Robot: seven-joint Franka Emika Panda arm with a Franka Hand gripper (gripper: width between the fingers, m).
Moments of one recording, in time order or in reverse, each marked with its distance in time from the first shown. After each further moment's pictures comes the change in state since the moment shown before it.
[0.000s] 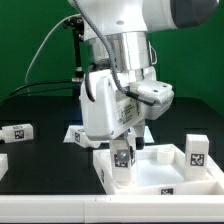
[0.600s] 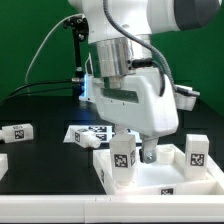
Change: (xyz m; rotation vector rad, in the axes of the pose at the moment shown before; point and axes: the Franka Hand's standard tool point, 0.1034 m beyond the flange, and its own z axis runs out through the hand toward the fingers) arm -0.003 0.006 0.004 -0.013 -0.003 -0.786
